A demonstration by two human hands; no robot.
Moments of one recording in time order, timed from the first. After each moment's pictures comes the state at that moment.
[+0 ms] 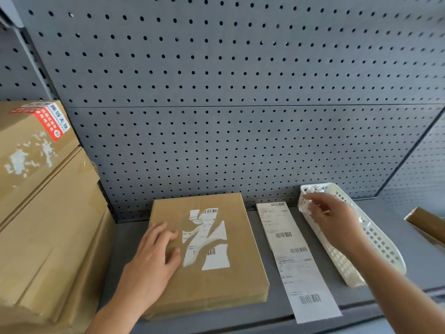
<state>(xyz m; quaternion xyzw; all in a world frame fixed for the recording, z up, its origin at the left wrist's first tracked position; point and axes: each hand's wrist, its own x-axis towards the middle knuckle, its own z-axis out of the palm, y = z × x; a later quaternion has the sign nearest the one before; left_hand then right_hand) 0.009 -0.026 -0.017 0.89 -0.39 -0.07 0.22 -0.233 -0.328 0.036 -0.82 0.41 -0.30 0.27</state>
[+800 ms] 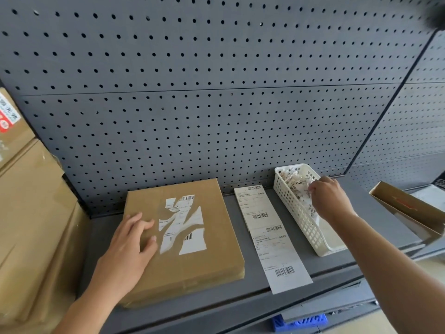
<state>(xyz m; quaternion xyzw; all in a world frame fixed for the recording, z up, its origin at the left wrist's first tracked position) 0.014 -0.025 -0.027 0.88 -0.40 -0.06 0.24 -0.278 -0.406 -0.002 -0.86 0.50 -0.13 0.00</state>
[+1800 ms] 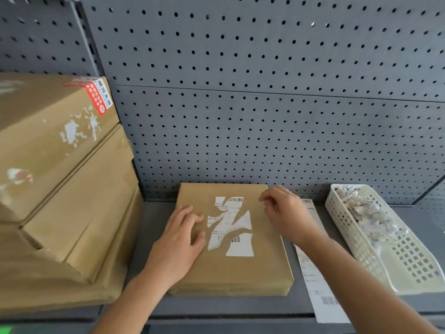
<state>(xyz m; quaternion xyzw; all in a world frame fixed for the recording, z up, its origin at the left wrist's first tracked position) 0.005 -0.024 -0.014 0.88 -0.39 -0.08 0.27 -0.124 -0.267 0.010 -0.92 0.21 -0.24 0.22</state>
